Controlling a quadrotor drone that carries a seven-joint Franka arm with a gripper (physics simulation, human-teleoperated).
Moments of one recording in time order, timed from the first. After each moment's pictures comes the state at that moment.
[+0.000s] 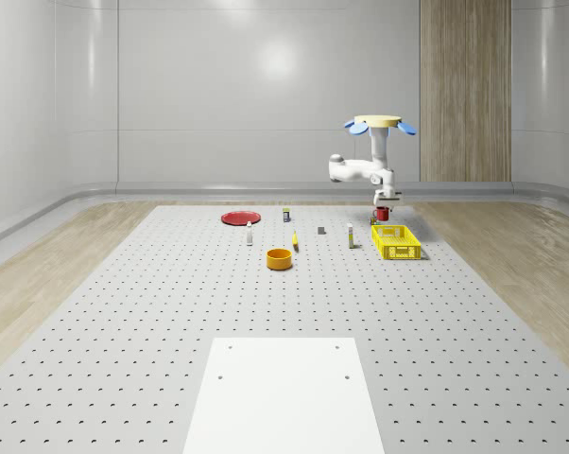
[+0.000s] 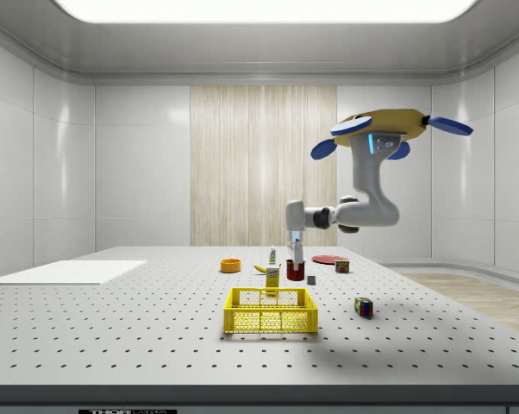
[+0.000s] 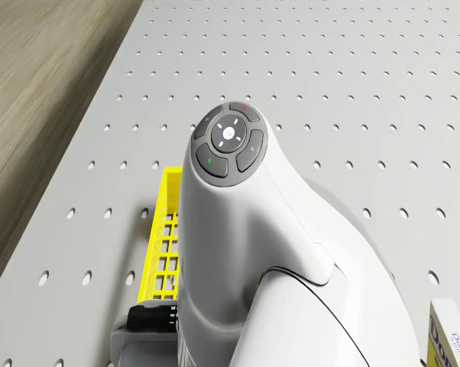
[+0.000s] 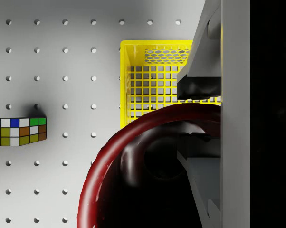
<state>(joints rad) -1.17 -1.55 1.50 -2.88 -1.64 1.57 1.70</state>
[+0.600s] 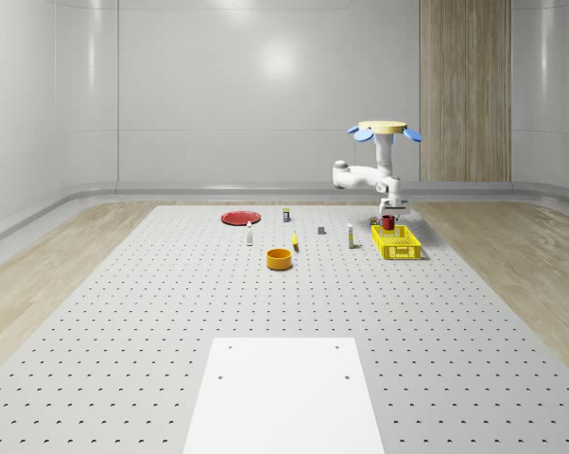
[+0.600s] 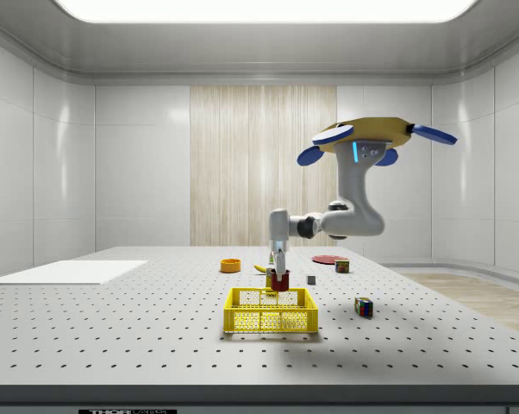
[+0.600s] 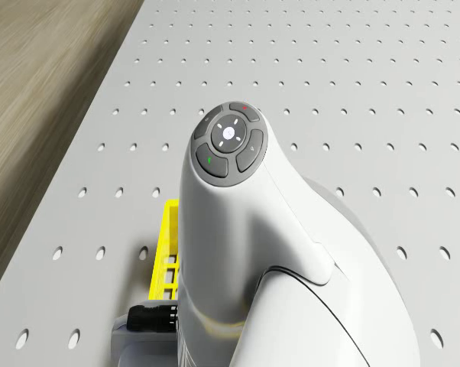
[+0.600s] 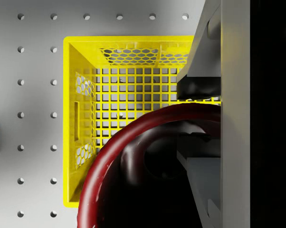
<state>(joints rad) -1.17 -1.57 1.51 -2.88 -1.63 1.59 1.70</state>
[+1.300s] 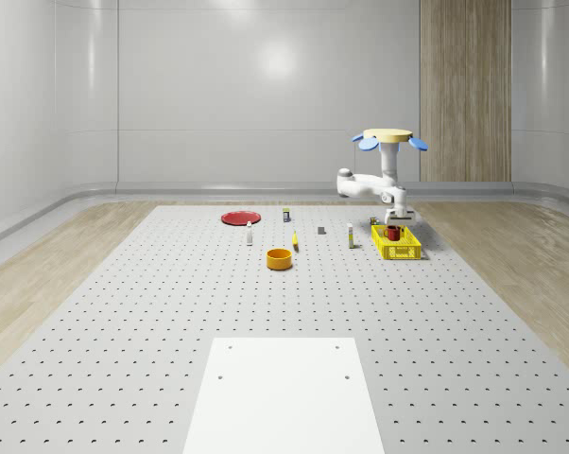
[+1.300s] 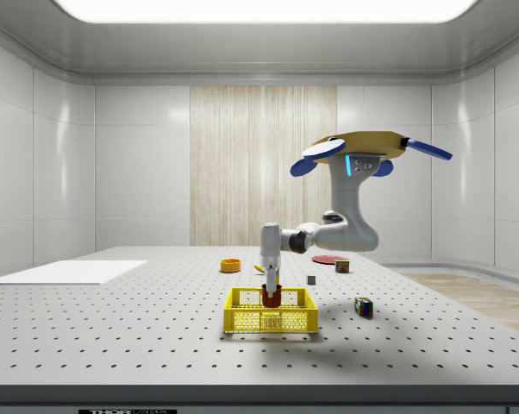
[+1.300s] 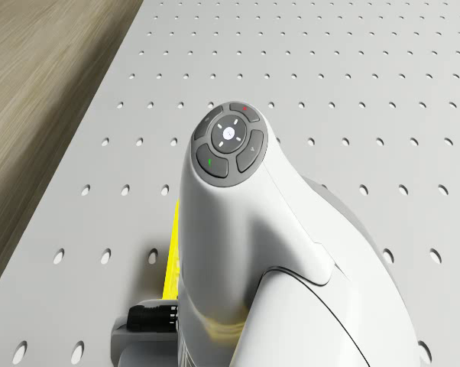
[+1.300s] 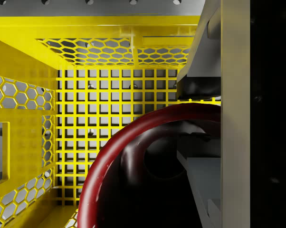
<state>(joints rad) -1.17 -1.58 1.51 -2.88 -1.63 1.60 1.70</state>
